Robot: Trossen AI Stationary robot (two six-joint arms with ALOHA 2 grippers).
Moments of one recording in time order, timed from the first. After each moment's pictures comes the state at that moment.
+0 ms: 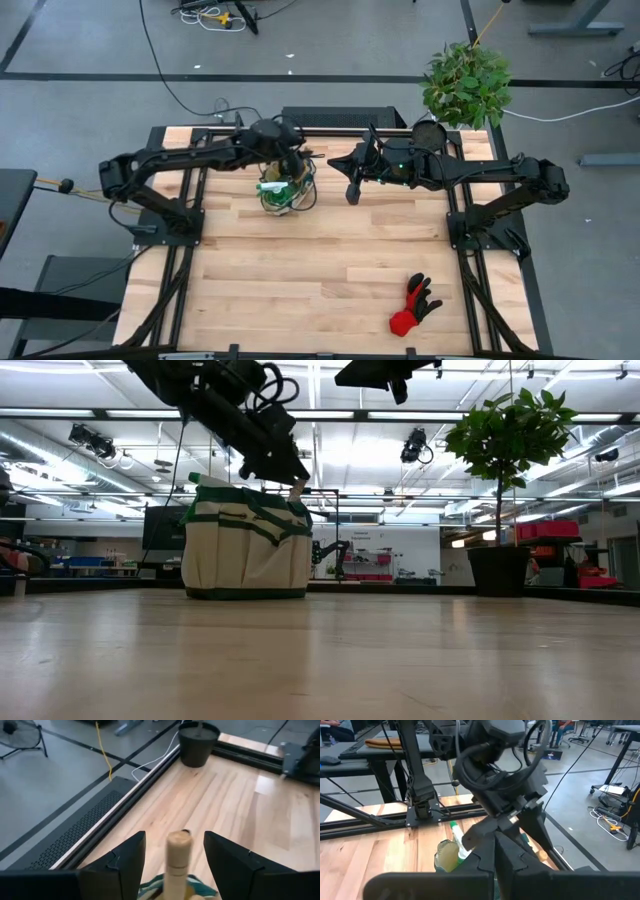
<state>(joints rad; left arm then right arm) 0.43 1.44 0.96 0.02 -0.08 -0.07 -0.09 1.37 1.15 -0.02 0.17 0.01</state>
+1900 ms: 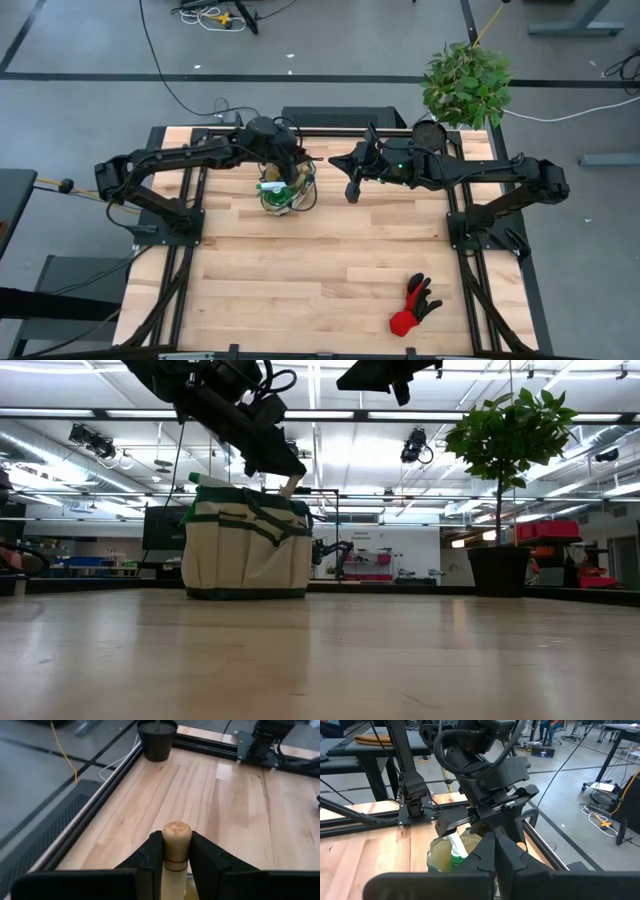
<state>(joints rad) 0.45 1.41 0.96 -0.03 0.12 0.02 -0.09 1.37 1.15 -0.03 0.20 0.01</state>
